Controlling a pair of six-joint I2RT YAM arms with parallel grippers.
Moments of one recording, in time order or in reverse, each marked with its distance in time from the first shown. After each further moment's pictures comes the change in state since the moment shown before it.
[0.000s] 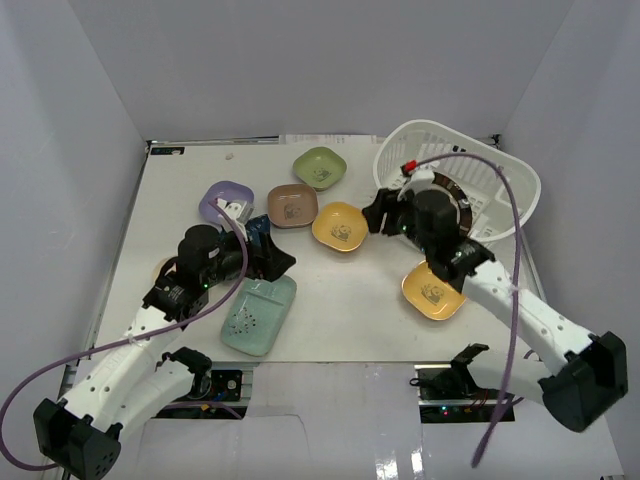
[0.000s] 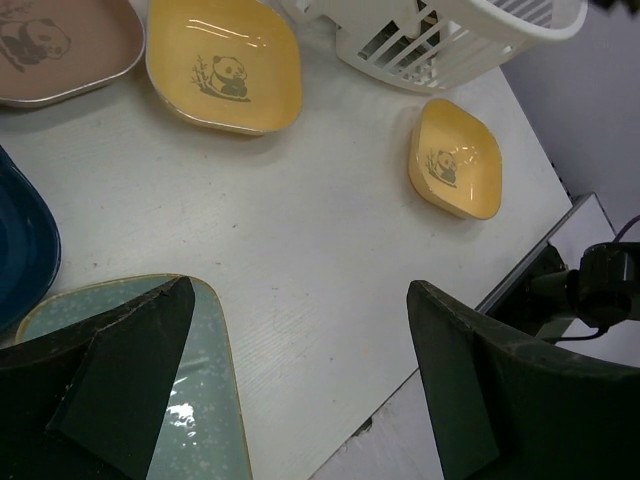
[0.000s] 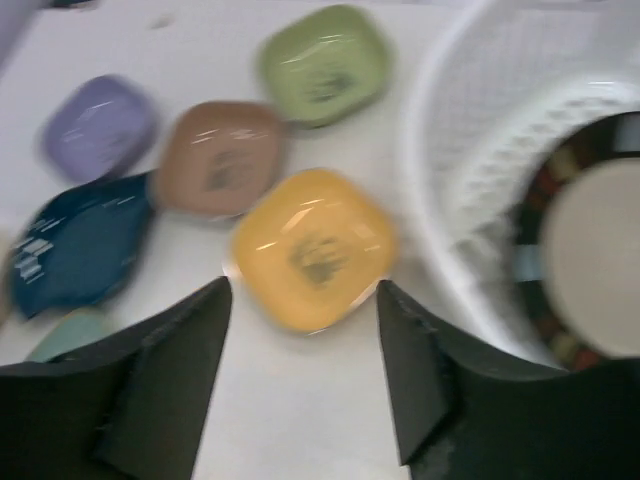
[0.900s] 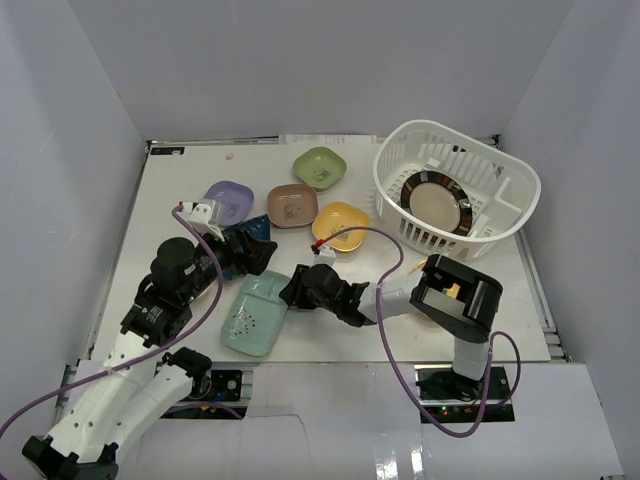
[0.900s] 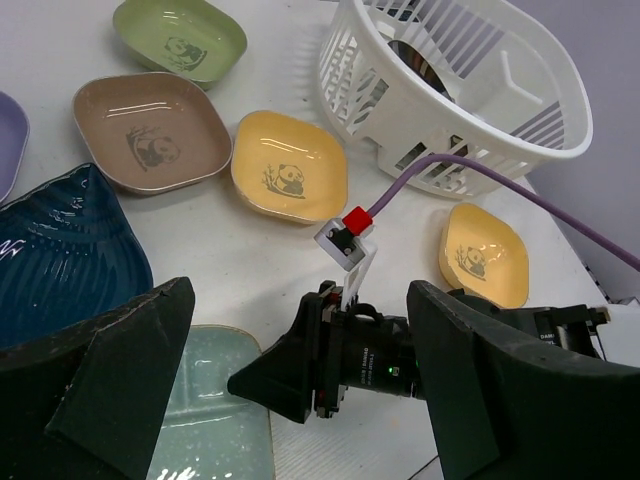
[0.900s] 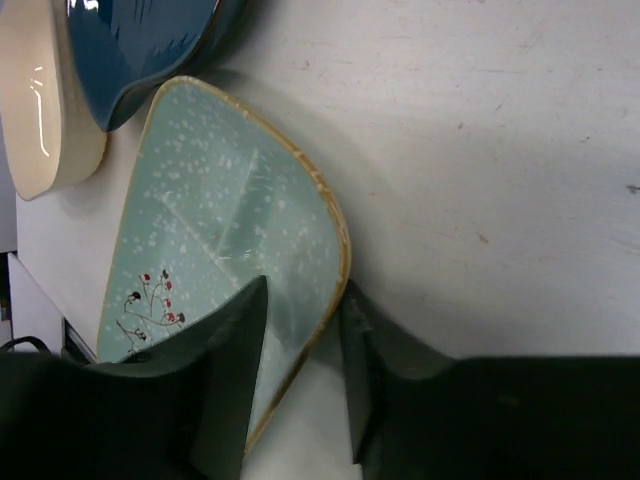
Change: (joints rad) left arm 0.006 -0.178 0.027 -0.019 -0.219 0.018; right arm 0.655 0.630 -0.189 0.595 0.064 0.733
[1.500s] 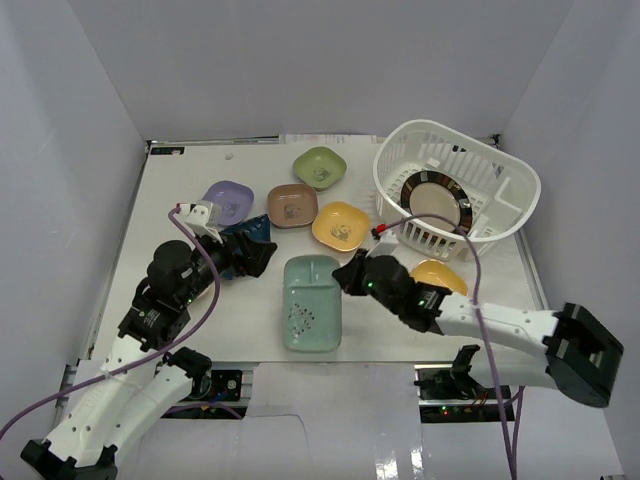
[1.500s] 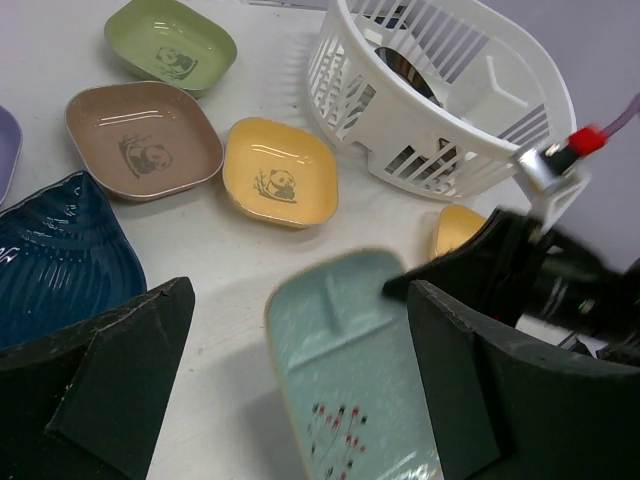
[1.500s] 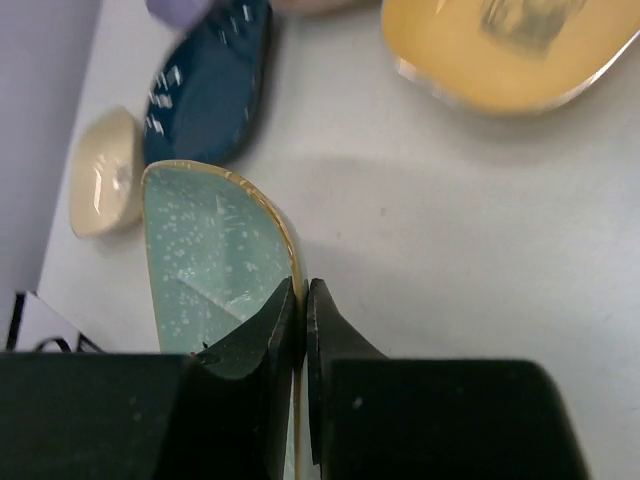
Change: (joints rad) left arm -0.009 -0.031 0.000 0.000 0.000 0.000; right arm -0.075 -0.617 -0.262 -0.261 0.130 -0.119
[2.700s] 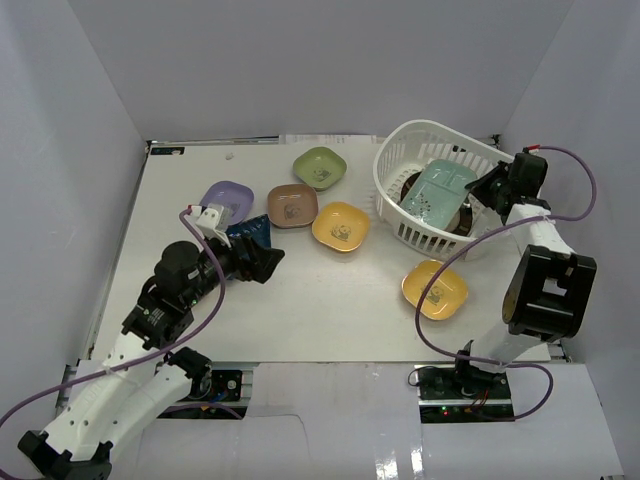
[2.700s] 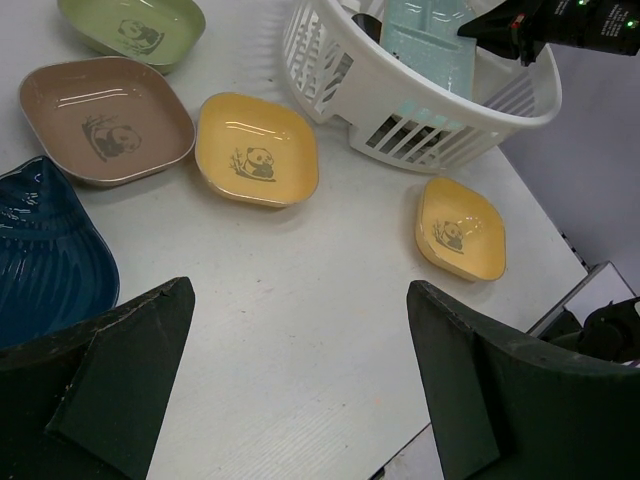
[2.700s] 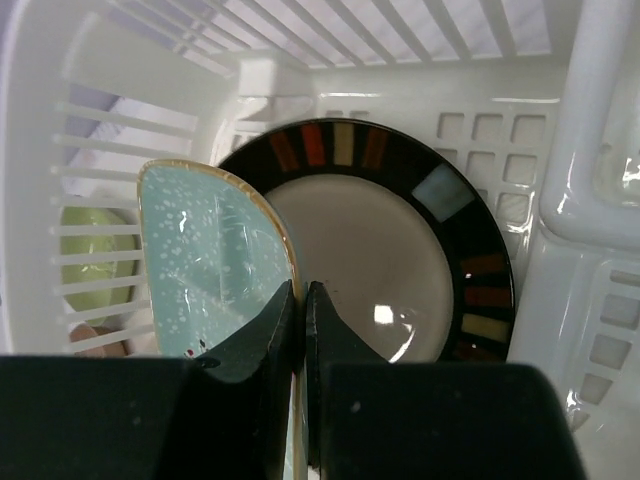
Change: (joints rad) left arm -0.059 0.015 -0.013 0.001 0.016 0.000; right arm -1.295 0.375 0.573 -0.280 -0.587 -0.272
